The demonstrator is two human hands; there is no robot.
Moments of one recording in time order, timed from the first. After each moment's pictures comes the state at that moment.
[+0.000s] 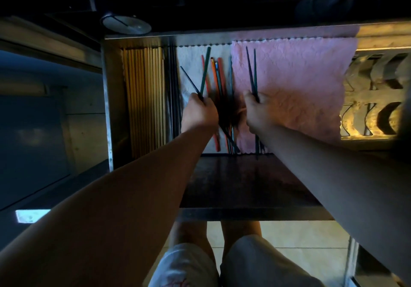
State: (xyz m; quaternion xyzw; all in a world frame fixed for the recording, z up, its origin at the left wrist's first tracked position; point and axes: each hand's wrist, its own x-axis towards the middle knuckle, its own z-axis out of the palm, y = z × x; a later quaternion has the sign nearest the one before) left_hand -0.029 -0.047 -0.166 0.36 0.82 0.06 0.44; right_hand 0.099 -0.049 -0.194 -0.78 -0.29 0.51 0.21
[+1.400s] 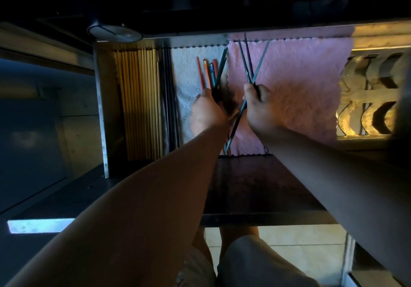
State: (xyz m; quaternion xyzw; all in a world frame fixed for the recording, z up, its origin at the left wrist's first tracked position) left_hand 0.002 -0.041 -0.163 0.42 0.82 0.03 0.38; right_hand 0.106 -0.040 -0.157 -0.75 -0.39 0.48 0.23
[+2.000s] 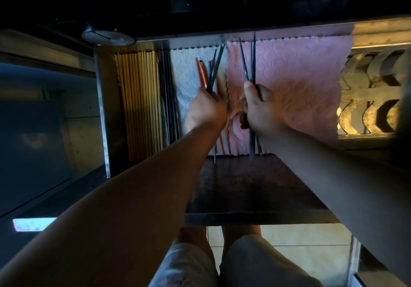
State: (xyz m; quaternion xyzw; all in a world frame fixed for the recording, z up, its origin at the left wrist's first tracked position) left_hand -0.002 -0.030 -0.157 0.41 0.82 0.01 0.40; right_hand 0.107 -0.040 -0.148 -0.73 -0.35 0.53 0.26
